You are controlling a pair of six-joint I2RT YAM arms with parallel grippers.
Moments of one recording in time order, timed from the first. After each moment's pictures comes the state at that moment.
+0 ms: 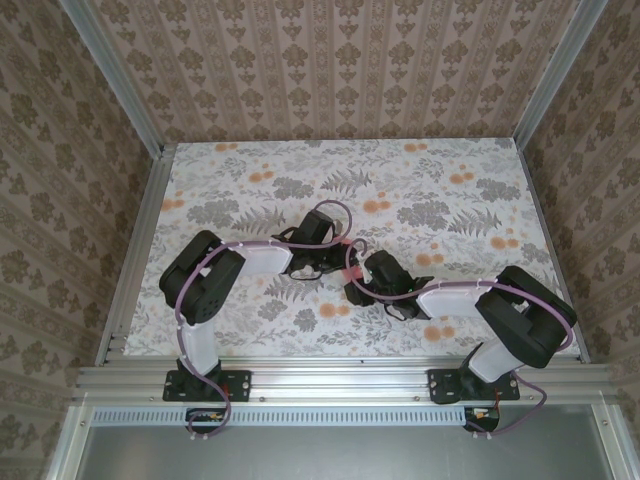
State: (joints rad) left arm -0.77 1.89 1.00 0.04 0.40 -0.82; right arm 0.74 1.53 0.53 0.20 -0.03 0.34
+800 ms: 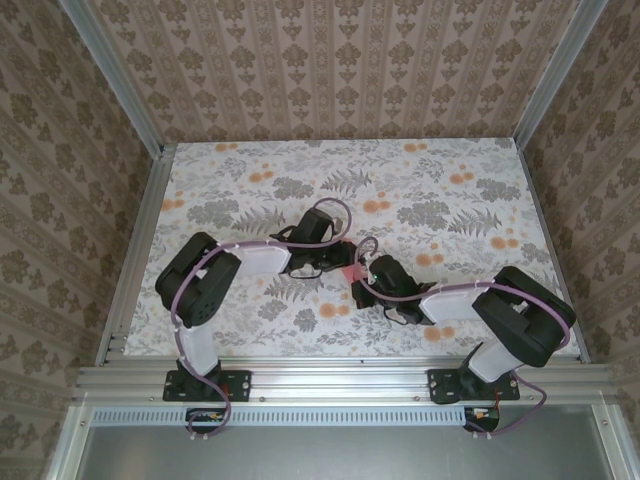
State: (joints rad) left arm -0.77 1.84 1.00 0.04 0.40 -0.82; right arm 0.72 1.53 0.44 0.36 -0.07 0.56
